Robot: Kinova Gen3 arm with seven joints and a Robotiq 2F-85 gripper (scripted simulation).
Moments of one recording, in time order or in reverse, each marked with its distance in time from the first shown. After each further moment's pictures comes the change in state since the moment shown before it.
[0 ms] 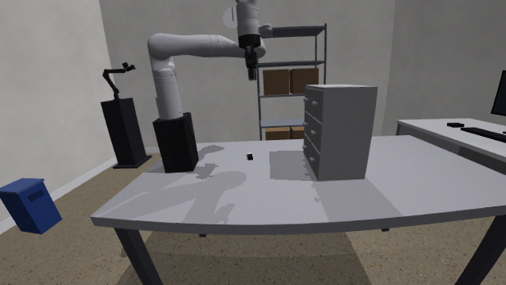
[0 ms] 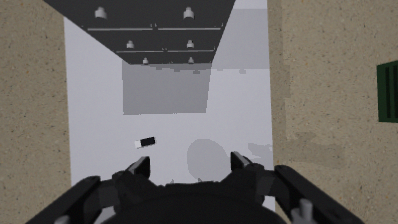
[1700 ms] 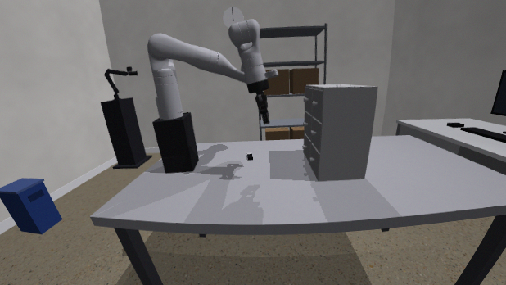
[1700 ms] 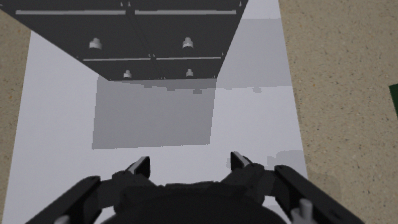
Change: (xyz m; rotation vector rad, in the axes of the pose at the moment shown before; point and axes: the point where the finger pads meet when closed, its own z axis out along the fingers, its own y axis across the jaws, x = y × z) arm 0.038 0.003 0.150 -0.009 0.170 0.004
